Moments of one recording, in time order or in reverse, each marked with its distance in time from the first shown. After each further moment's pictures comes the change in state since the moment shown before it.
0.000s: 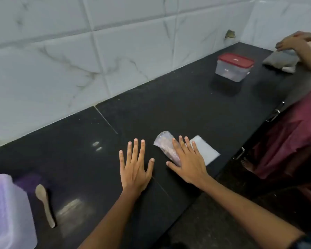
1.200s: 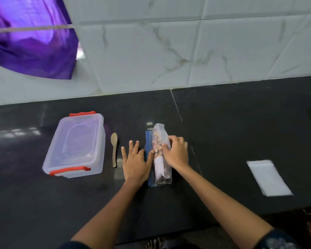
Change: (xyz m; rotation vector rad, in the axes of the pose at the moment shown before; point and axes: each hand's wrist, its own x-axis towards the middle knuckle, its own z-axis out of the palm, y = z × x) left_hand -0.080 -0.094 -0.057 -0.044 -0.129 -0.631; right_hand 0.041 -0.191 0.023 0.615 -0.219 -0.023
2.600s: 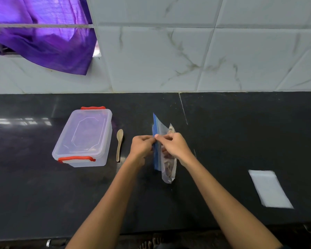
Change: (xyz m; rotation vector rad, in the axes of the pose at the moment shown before) left_hand 0.012 0.039 -0.076 -1.188 -0.162 -0.546; right_hand -0.009 -0.043 -0.038 0.321 -0.305 0.022
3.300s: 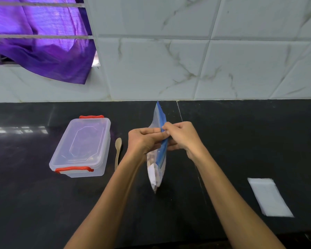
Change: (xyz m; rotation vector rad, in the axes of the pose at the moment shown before) left_hand -0.030 0.052 -0.003 -0.276 -0.108 0.119; right_hand -0.021 -0.062 -0.038 0.139 0.052 -0.047
